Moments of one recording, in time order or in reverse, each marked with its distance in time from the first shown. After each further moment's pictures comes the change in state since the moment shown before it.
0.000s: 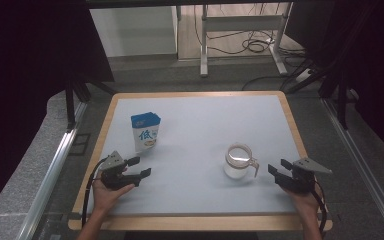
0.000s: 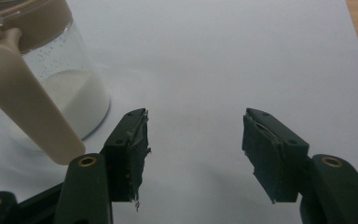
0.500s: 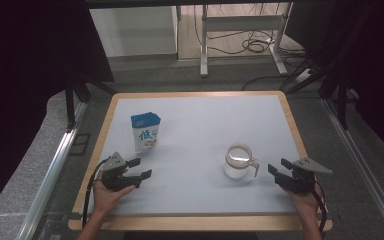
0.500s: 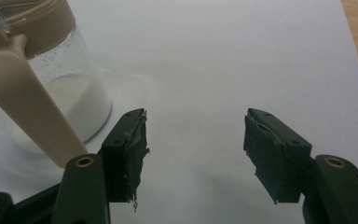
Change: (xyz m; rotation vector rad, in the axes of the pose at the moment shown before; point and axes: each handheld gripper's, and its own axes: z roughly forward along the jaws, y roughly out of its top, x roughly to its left) left arm -0.002 -0.001 0.001 0.020 -0.002 0.003; right arm 0.001 0.001 -0.001 -0.013 -0.002 -0.009
